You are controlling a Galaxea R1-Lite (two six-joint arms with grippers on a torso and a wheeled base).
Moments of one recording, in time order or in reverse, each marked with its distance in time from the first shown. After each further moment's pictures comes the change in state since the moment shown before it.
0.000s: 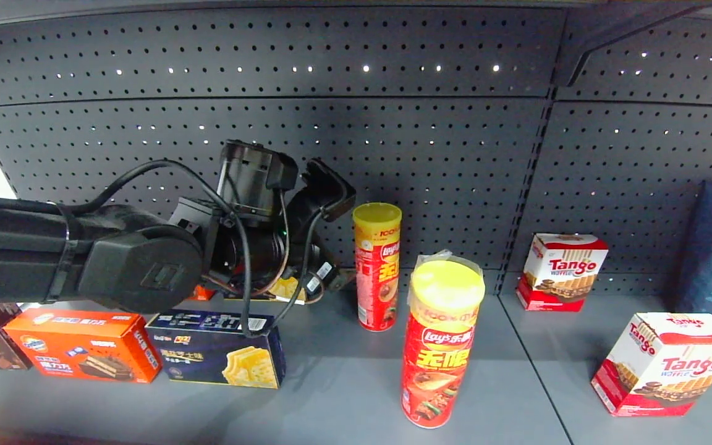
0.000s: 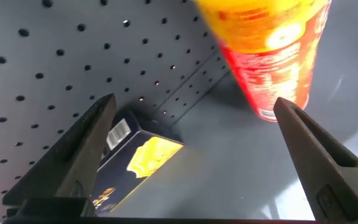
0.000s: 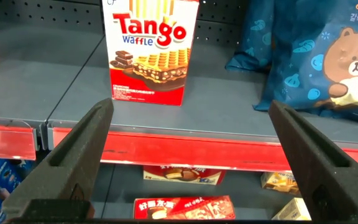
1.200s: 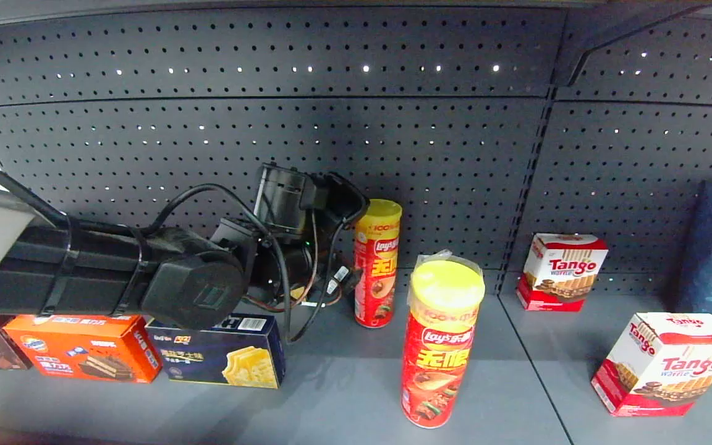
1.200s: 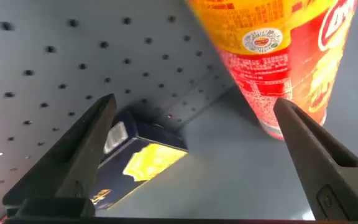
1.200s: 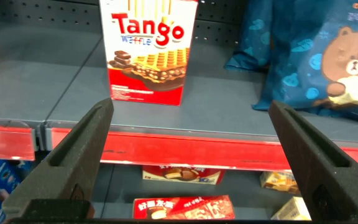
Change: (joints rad) left arm -0.042 0.082 0.006 -0.115 0.180 -0.042; right arm -0.001 0.000 0.000 0.000 -0.014 0.001
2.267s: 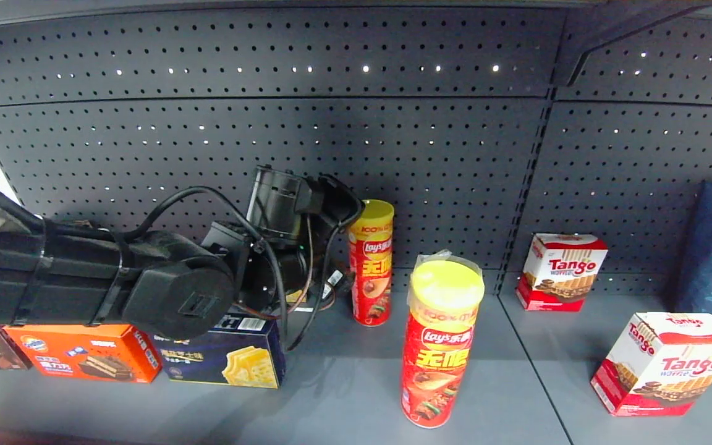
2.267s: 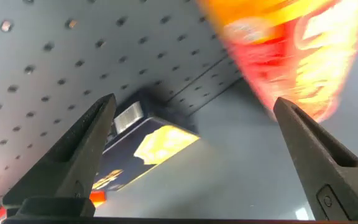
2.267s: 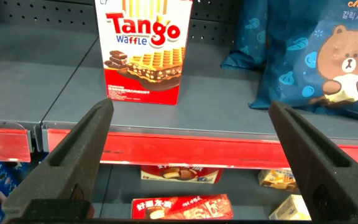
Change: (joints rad) left arm -0.011 -0.034 0.039 0.009 0.056 0.000; right arm 0.000 0.000 0.000 0.000 -0.006 0.001
